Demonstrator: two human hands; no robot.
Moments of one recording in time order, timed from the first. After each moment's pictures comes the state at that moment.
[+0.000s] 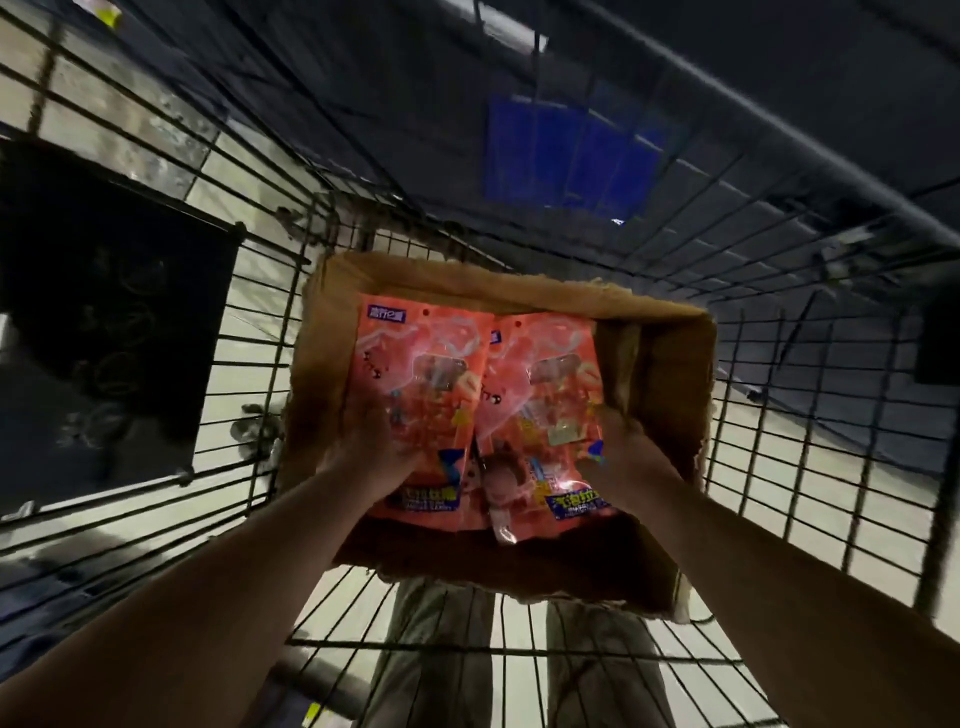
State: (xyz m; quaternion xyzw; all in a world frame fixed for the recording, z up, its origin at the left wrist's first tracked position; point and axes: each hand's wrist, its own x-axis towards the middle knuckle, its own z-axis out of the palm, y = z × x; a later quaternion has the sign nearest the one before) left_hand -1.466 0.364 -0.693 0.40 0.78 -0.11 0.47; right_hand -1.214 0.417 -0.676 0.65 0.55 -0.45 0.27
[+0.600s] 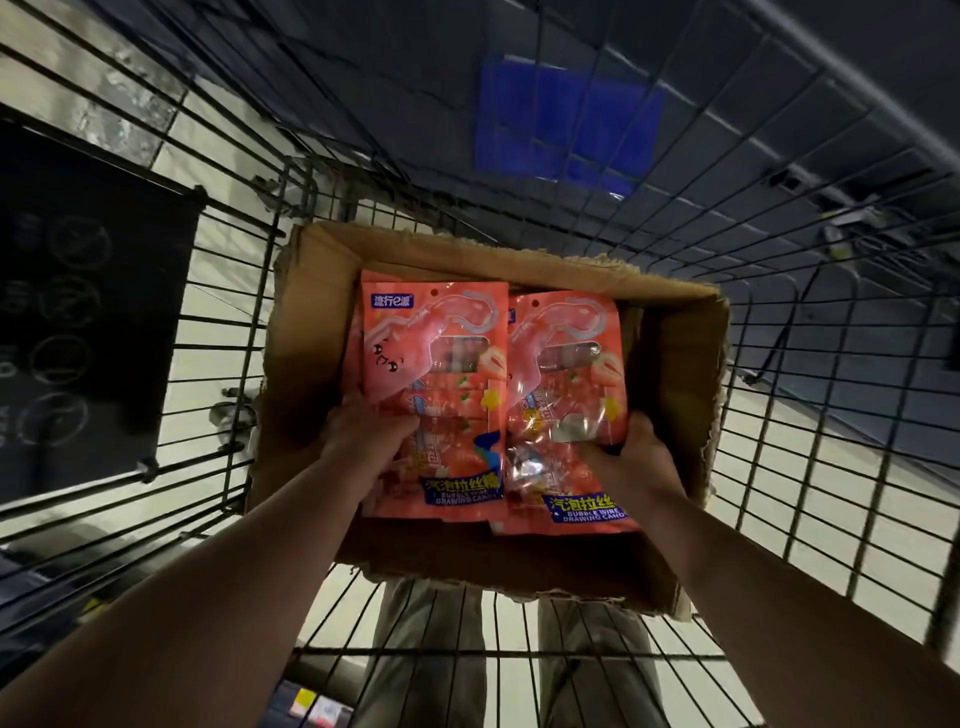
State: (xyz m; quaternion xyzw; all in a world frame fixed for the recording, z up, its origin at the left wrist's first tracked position) left_hand -1.455 0.366 -0.724 0.16 0.85 0.02 0.50; right_hand -1.198 0.394 -0.698 0.77 0.41 -0.49 0.08
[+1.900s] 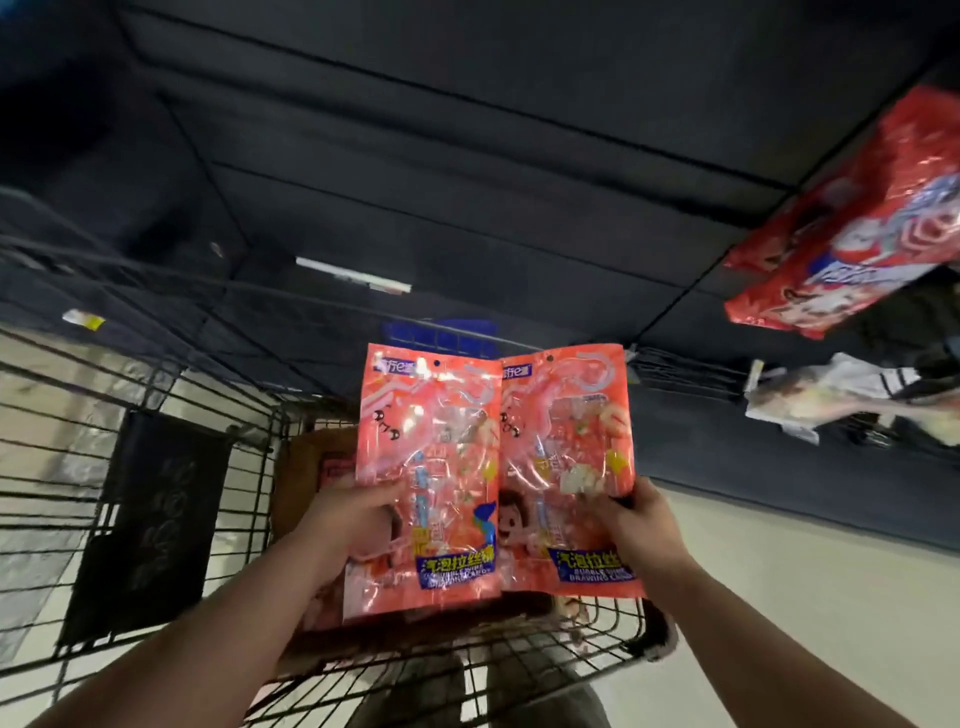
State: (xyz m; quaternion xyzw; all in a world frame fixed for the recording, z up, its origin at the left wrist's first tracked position) left_hand -1.431 0.396 -0.489 0.21 0.69 0.23 0.65; right_hand -1.147 0.365 -0.454 0.76 0.28 -0.51 -0.28
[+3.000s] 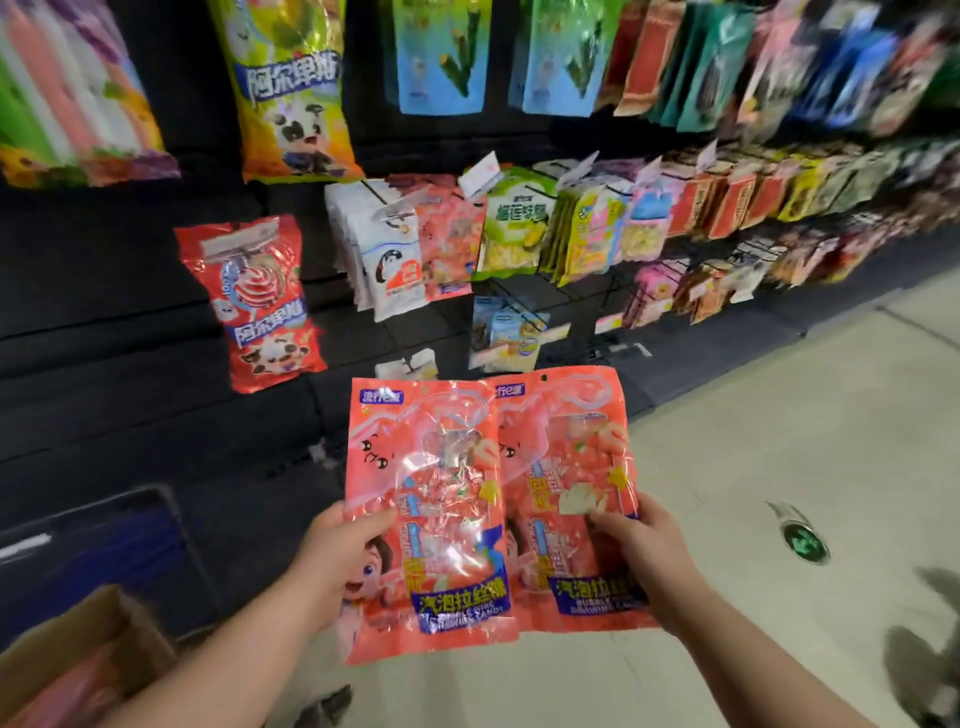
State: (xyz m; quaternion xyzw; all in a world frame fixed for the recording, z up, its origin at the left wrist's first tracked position) left_hand -0.982 0.214 -0.355 0.48 0.50 0.19 0.70; right_hand -0.783 0.015 -0.322 0.75 0.09 -0.31 -0.57
